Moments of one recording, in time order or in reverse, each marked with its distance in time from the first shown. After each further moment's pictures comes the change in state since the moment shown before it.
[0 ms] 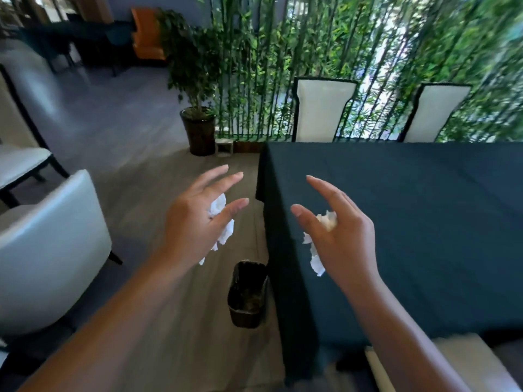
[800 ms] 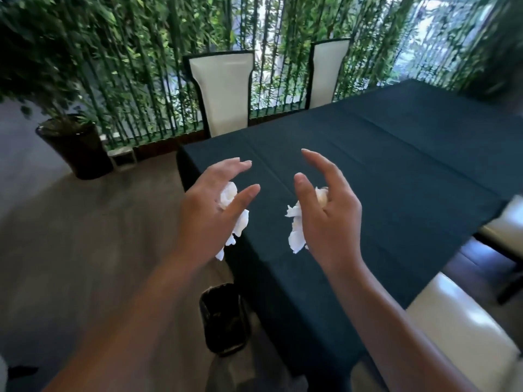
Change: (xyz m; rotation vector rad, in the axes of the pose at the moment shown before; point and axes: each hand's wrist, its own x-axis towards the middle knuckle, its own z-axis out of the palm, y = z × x) left_hand 0.189 -0.055 0.116 -0.331 -0.317 0.143; right_hand 0.129 0.051 0.066 -0.050 0.479 0.263
